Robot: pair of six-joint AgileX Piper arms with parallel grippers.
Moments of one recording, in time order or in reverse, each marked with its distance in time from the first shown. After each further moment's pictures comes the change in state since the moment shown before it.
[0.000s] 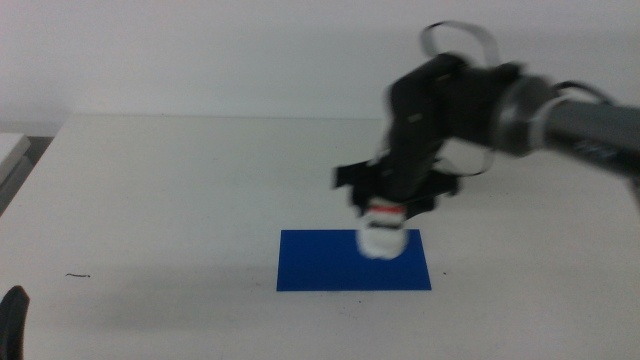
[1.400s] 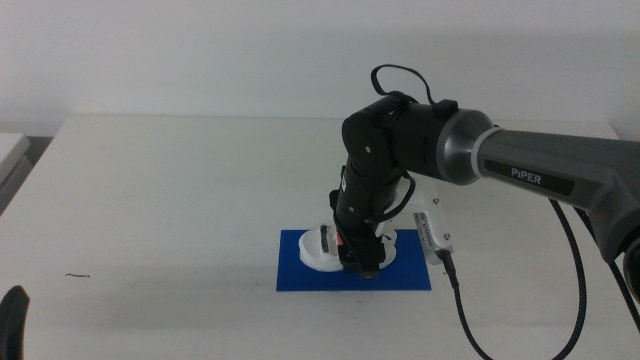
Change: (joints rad) left arm 0.000 0.000 0.000 0.000 0.000 0.000; right arm 0.073 0.112 -0.047 0.126 0.012 1.406
